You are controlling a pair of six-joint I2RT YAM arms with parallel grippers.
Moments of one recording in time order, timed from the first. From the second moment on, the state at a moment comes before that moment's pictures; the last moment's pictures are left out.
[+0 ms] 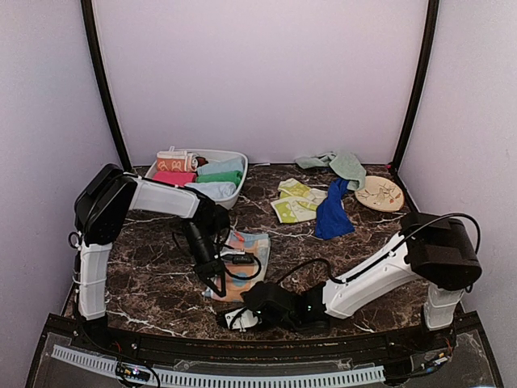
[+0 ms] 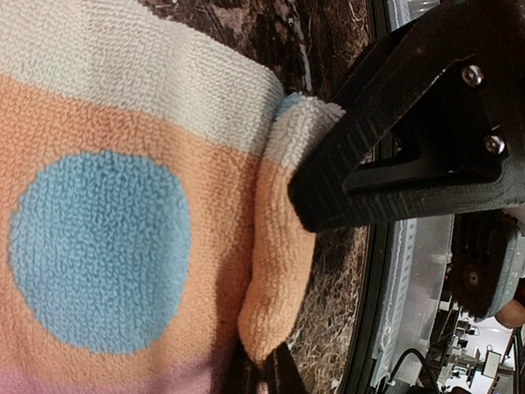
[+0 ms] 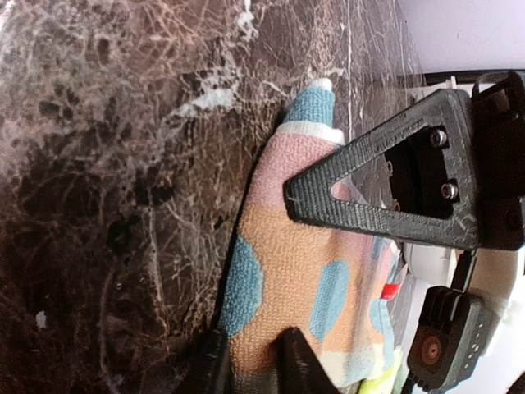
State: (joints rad) left arm -0.69 2.13 1.40 -1.18 0.77 0.77; right arm 1.44 1.93 0.93 0.26 0.49 -0.85
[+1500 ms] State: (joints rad) left arm -0.86 1.60 0.88 -0.47 0.27 0.93; right arm 0.92 2.08 0.92 0.51 -0.88 0.70
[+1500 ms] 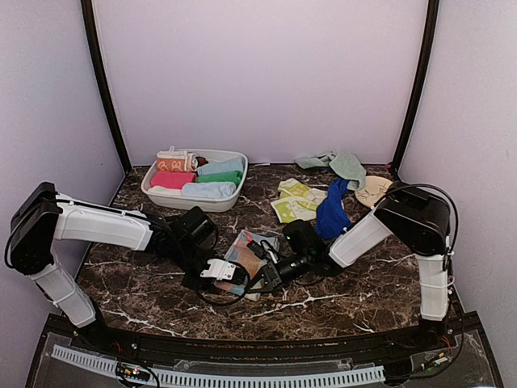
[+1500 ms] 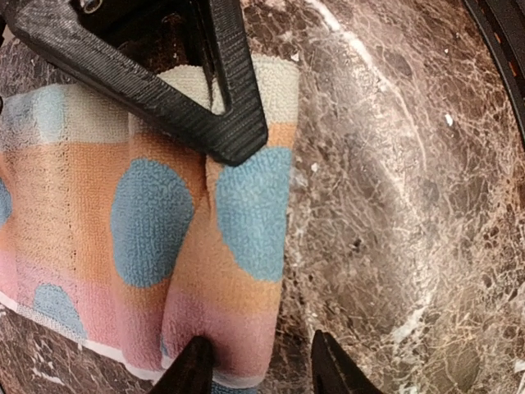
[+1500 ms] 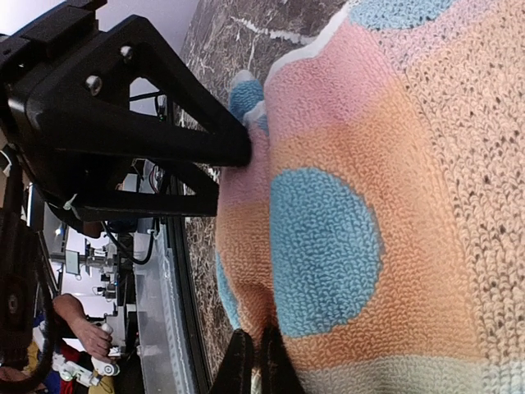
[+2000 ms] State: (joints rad) left arm -0.86 1.69 0.91 -0.38 0.18 0.95; right arm 0.91 2.11 0.93 0.57 -0.93 0.84
